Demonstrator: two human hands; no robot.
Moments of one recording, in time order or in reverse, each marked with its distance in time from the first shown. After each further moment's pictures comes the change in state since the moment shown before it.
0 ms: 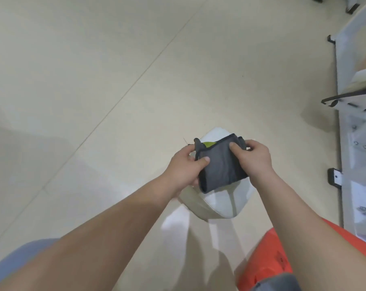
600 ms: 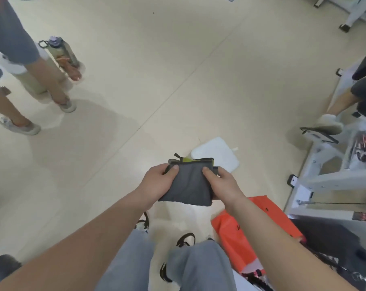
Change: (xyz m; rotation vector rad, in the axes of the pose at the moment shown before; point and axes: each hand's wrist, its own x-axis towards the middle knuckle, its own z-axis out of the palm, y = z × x) left_hand -0.432 0.202 -0.064 0.033 0.275 -0.141; right_hand -0.370 -0.267 -0.172 0.043 -0.517 0.232
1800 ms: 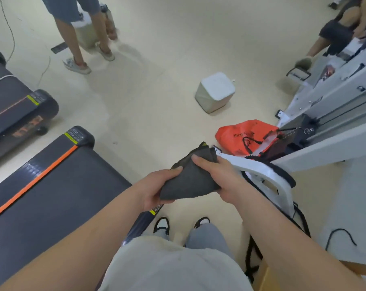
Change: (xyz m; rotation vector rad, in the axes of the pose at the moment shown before) left_hand -0.639 -0.384 0.040 -0.385 -0.341 -0.316; right_hand -0.620 0.383 0.021 0.155 -0.257 -0.004
